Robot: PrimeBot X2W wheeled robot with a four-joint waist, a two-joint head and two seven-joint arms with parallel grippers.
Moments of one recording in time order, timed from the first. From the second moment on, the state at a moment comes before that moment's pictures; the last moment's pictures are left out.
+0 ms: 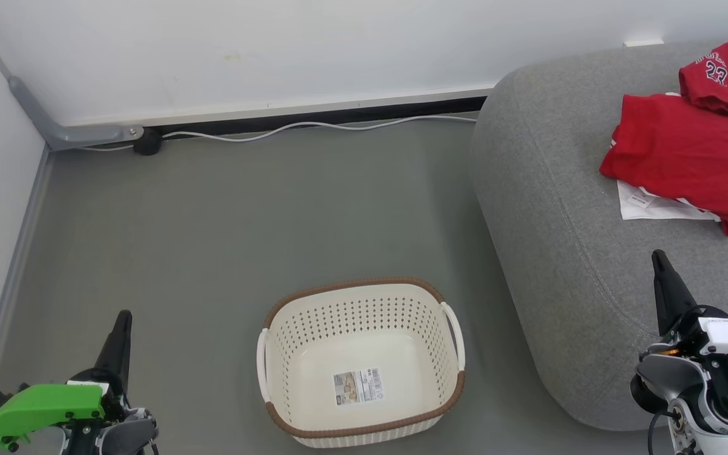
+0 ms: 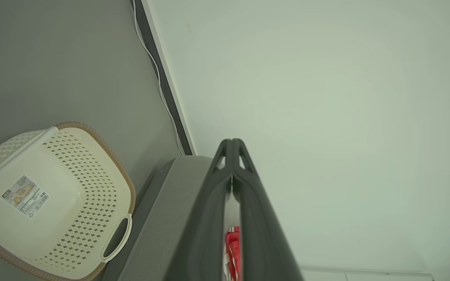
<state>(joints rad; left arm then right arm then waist) -0.04 0.11 -0.03 0.27 -1.69 -0.12 0.03 -0.05 -0.10 -0.04 0.27 1.68 0.11 0.03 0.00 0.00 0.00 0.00</state>
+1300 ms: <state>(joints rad) -0.05 0.11 -0.02 0.28 -1.69 -0.12 0.03 -0.05 -0.10 -0.05 0.28 1.68 0.11 0.04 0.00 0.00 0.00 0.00</state>
